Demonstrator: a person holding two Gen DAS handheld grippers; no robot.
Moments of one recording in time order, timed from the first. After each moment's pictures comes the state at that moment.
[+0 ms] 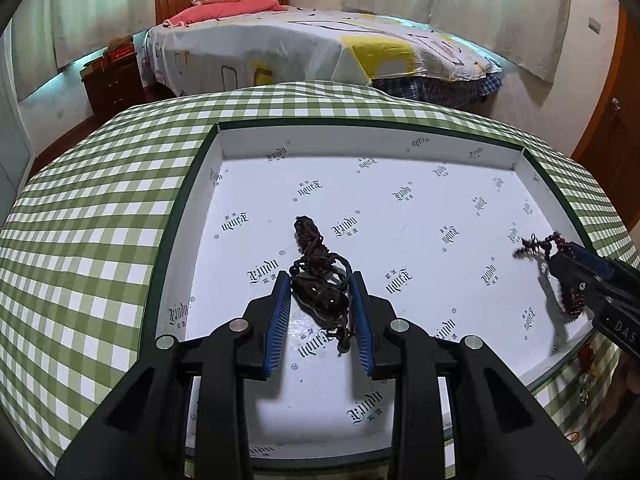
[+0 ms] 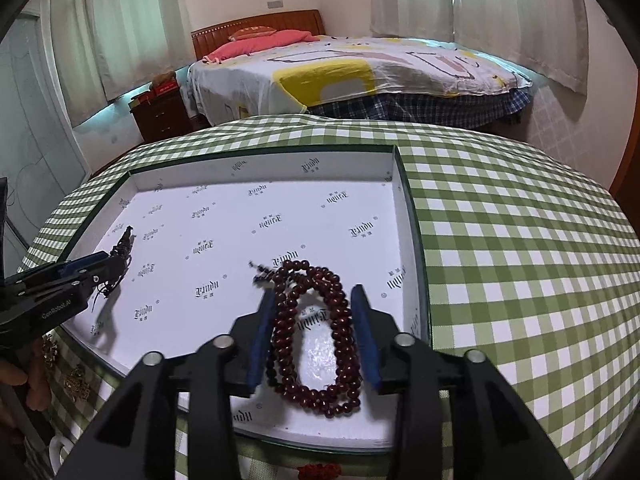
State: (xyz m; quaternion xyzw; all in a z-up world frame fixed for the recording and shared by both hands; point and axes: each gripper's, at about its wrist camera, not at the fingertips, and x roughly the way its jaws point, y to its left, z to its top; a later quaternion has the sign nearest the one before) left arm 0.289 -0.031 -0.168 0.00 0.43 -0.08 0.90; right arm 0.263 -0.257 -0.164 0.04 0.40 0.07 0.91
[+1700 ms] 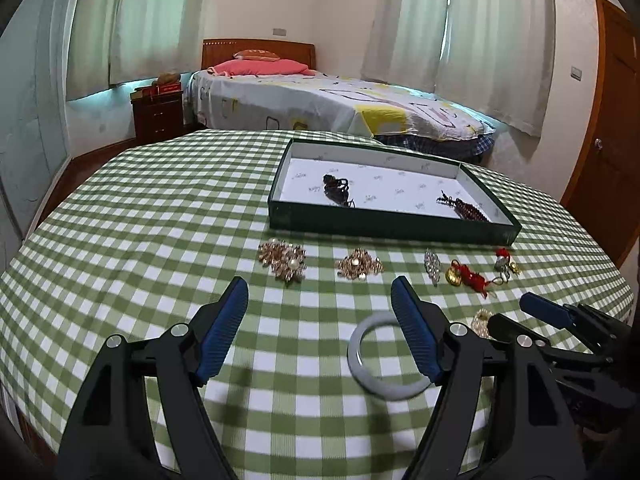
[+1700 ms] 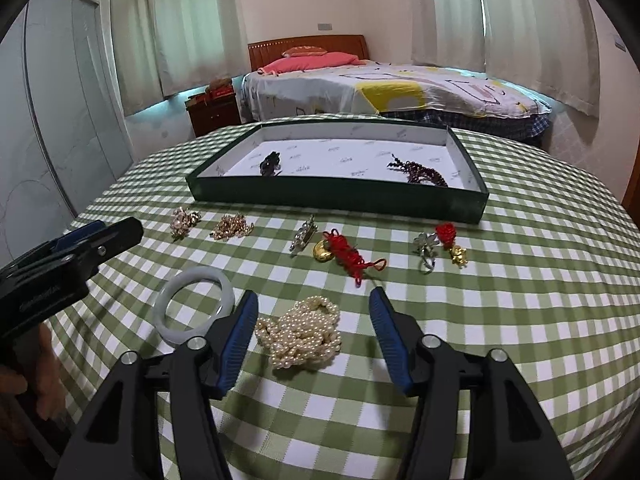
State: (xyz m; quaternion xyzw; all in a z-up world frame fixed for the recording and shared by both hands) left arm 0.058 0.015 -0.131 -0.04 0.31 -0.05 0.95; right arm 0.080 -0.184 -0.161 0.02 0.35 0.13 0.93
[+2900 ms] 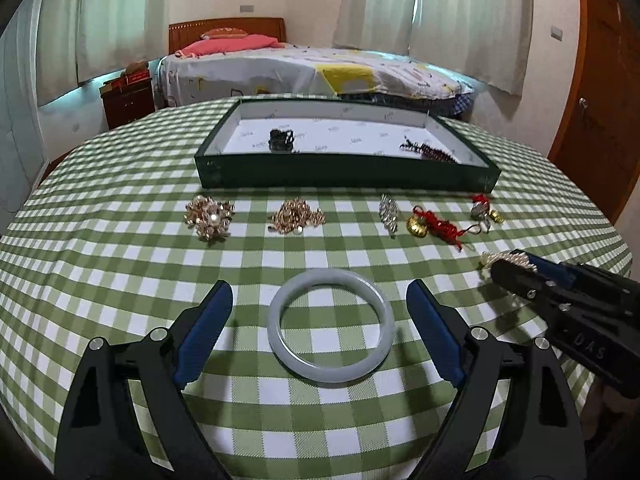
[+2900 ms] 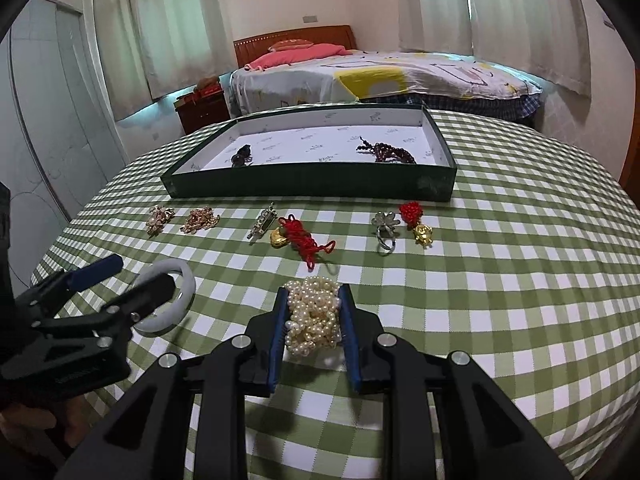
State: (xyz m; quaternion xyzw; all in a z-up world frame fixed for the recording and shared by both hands) left arm 0.067 -0.040 -0.167 0.00 0.36 -0.08 0.93; right arm 0.081 -0.217 -0.167 0.05 0.37 0.12 0.92
